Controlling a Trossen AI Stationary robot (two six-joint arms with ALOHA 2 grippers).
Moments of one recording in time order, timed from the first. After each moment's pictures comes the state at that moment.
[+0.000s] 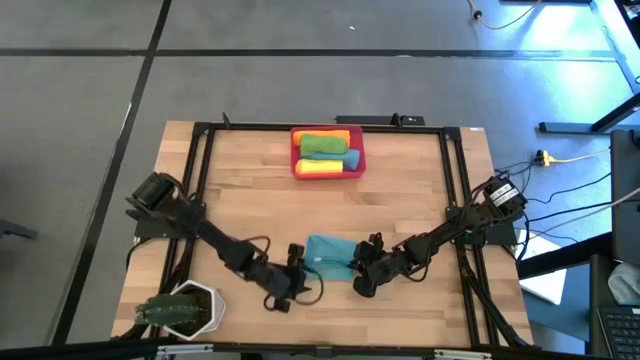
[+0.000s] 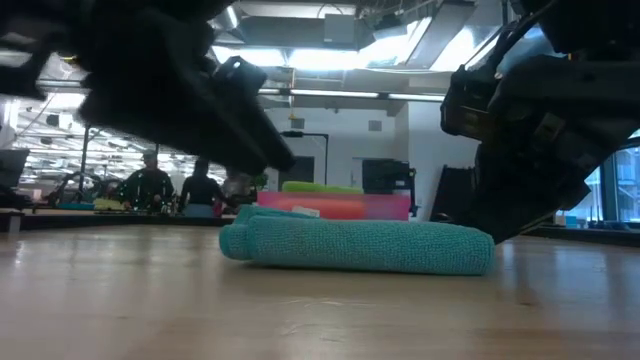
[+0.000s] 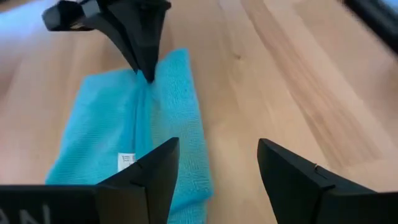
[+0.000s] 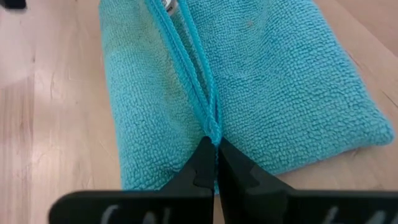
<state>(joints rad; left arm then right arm) -0.55 1.80 0.91 0.17 -0.41 -0.08 0.51 1.82 0.72 0.20 0.38 0.83</state>
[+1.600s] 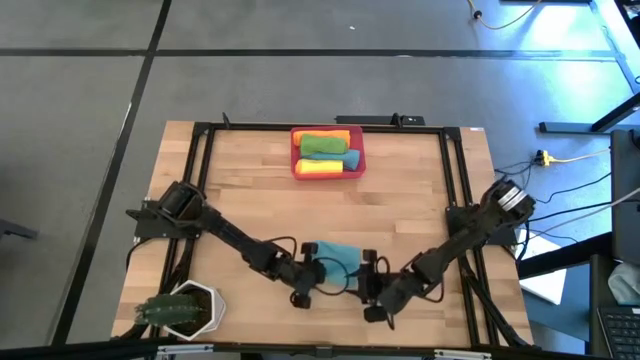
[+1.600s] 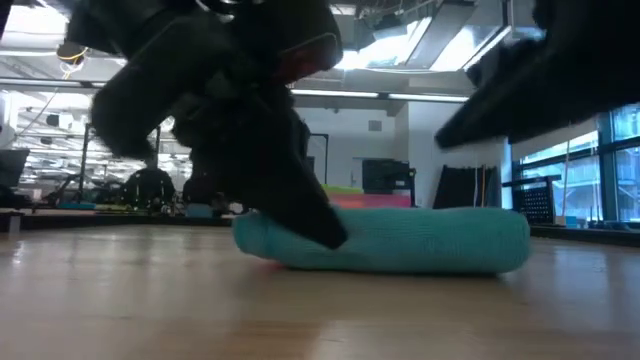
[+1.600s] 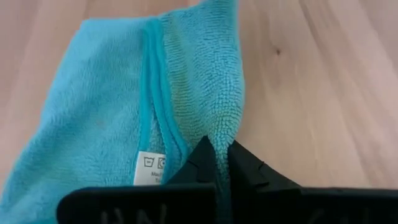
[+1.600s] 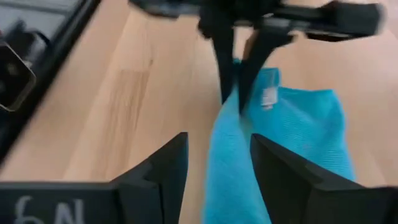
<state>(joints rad) -0.45 1.98 1.11 0.05 -0.30 -0.24 0.68 1.78 0.87 0.18 0.58 0.33</state>
